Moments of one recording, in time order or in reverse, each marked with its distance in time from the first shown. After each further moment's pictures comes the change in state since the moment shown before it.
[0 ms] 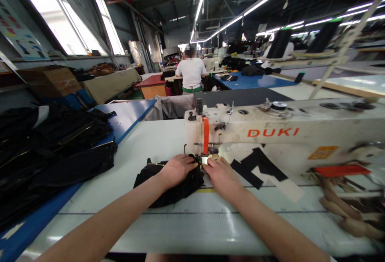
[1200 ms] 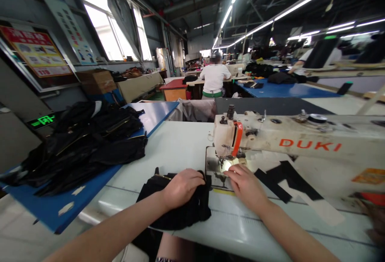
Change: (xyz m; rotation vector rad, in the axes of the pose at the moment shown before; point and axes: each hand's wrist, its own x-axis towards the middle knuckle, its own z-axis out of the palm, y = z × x) left_hand -0.077 0.034 -0.031 -0.454 0.241 -0.167; right_hand -0.011 -0.009 0.001 0.381 0.197 -0.019
